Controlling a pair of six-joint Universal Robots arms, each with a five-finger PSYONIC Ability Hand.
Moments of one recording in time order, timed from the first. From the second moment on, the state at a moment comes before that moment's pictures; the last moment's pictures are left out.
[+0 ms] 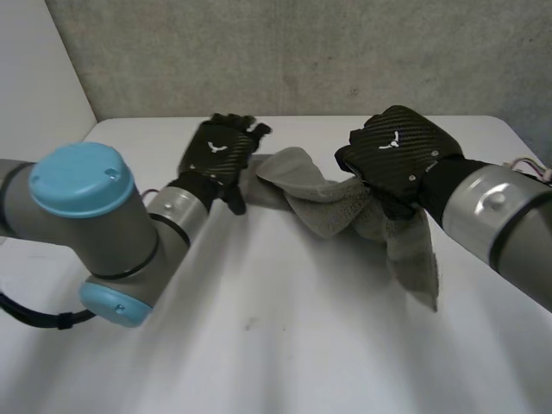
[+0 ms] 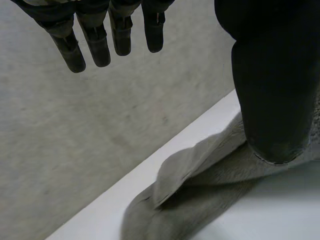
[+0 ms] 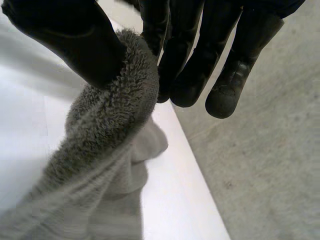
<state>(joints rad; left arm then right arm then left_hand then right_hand) 4.16 -2.06 -1.42 3.50 -1.45 3.36 2.05 -1.49 1.43 0.26 1.29 2.41 0.23 0.22 0.22 0.22 0.05 1.34 1.33 1.33 1.34 1.17</state>
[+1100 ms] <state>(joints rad) 4.11 -2.28 -1.22 3.50 -1.28 3.09 2.07 -1.86 1.59 0.27 1.28 2.38 1.18 1.20 1.20 1.20 1.02 1.34 1.33 1.33 1.34 1.17</state>
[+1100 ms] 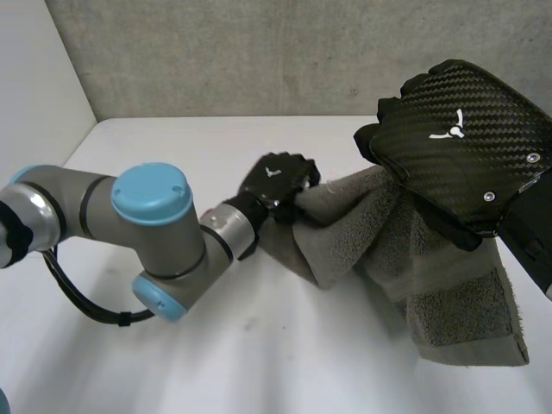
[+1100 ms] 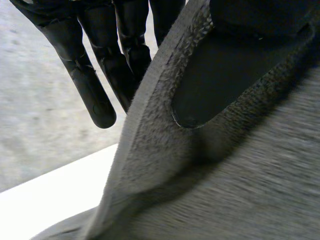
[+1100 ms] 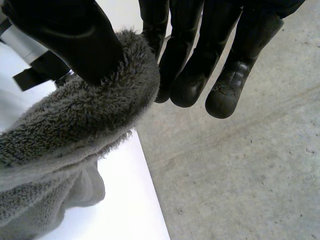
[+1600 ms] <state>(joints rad) 4.34 -1.71 -1.52 3.33 -1.32 3.42 1.95 -1.77 1.55 0.26 1.29 2.33 1.22 1.22 1.22 1.22 1.04 1.34 1.33 1.33 1.34 1.17</state>
